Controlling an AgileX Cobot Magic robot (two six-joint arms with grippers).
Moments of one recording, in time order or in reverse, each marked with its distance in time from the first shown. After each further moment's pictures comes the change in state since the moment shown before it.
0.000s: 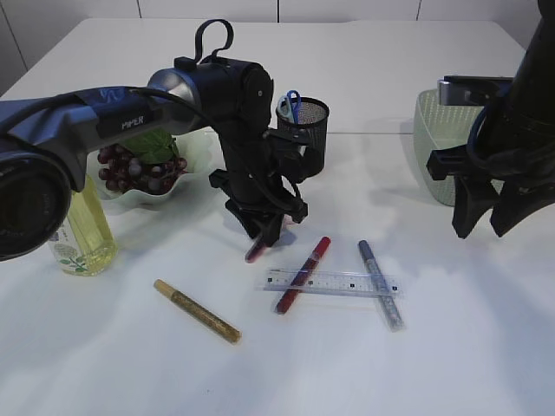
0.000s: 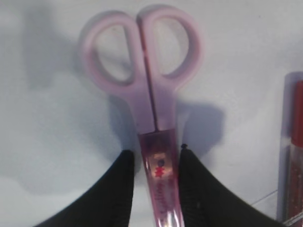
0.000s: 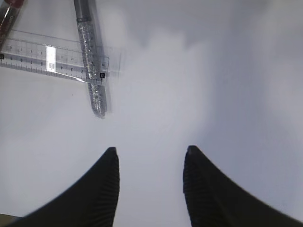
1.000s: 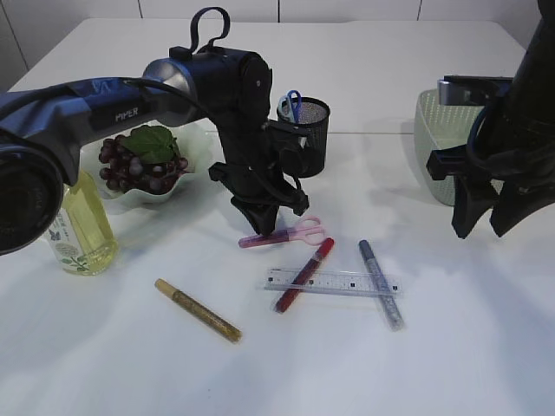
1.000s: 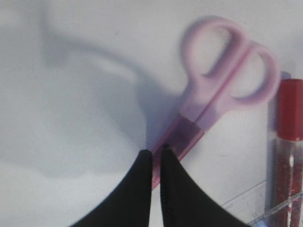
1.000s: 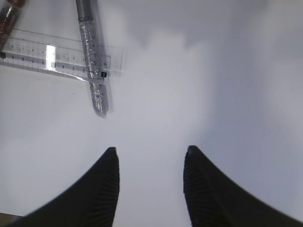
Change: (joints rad) left arm 0.000 -0.023 0.000 0.004 0.003 0.000; right arm 0.000 0.000 0.000 0.000 0.000 0.000
